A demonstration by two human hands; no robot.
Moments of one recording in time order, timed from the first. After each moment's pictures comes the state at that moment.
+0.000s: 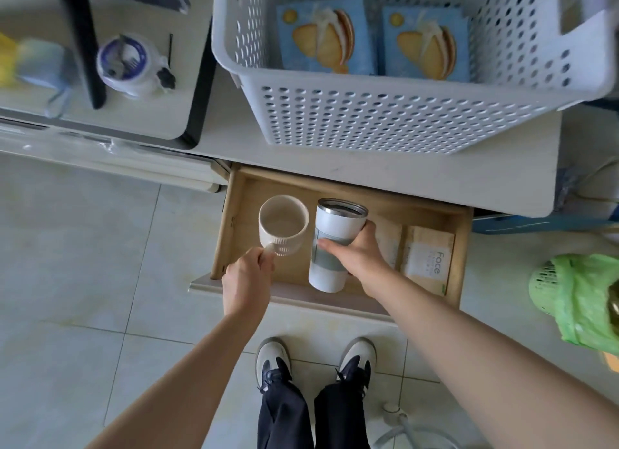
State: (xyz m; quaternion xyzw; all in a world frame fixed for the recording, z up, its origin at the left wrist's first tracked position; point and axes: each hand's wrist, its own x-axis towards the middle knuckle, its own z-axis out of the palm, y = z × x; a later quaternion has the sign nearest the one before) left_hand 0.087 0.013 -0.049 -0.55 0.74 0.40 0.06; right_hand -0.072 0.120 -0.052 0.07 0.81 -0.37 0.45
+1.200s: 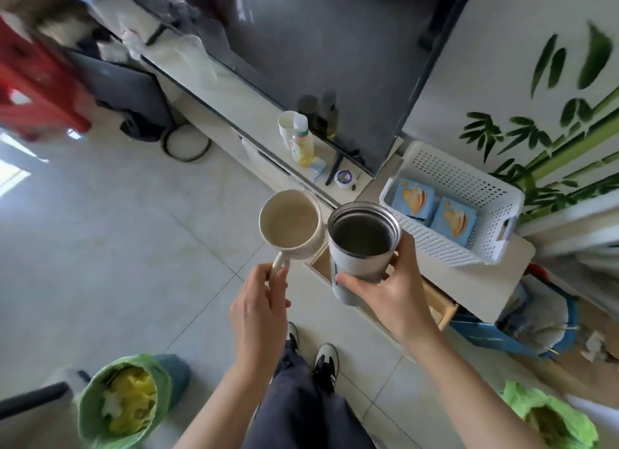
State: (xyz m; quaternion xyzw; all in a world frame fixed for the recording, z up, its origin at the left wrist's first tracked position) left_hand 0.248 0.096 0.444 -0.66 0.62 0.32 -0.29; right_hand 0.065 0.124 0.469 -0.39 0.72 -0.47 0.34
